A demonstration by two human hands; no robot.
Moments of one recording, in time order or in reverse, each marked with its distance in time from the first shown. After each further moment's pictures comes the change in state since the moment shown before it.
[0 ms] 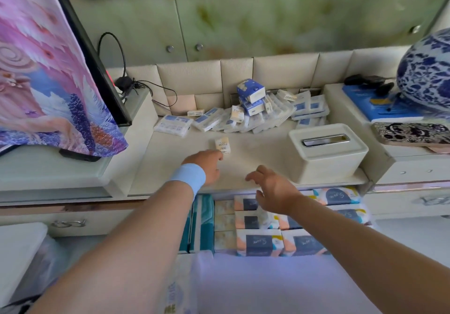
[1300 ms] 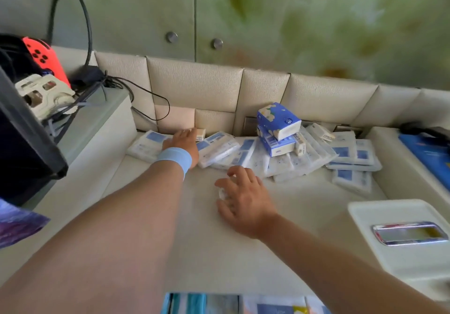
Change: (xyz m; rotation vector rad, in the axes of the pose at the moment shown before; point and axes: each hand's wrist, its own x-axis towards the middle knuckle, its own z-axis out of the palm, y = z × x) left_hand 0.249 -0.126 -0.004 -0.048 0.155 -0.285; right_hand 0.209 0.015 0.043 -0.165 0.255 -0.110
